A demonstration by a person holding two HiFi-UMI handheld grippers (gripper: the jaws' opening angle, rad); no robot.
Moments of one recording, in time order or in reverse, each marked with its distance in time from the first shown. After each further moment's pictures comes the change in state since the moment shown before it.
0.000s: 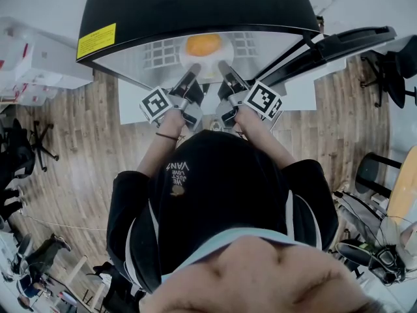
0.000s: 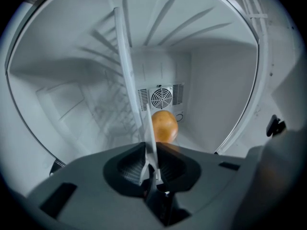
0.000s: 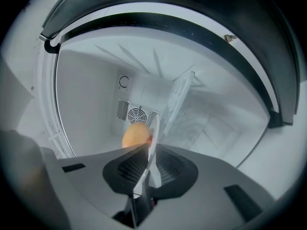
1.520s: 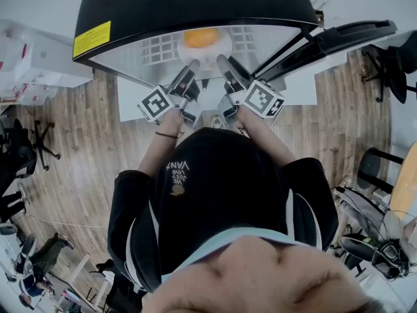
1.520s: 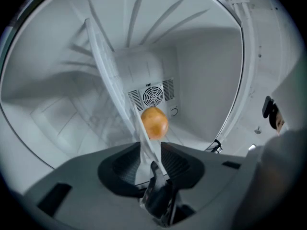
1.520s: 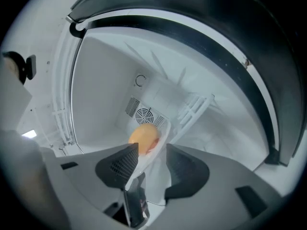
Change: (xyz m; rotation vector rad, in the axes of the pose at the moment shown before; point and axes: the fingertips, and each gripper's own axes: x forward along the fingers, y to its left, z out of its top) left arm -0.006 -0.005 -0.001 0.181 0.021 0.010; right arm -0.007 0.012 0.007 -0.248 -0.013 0.019
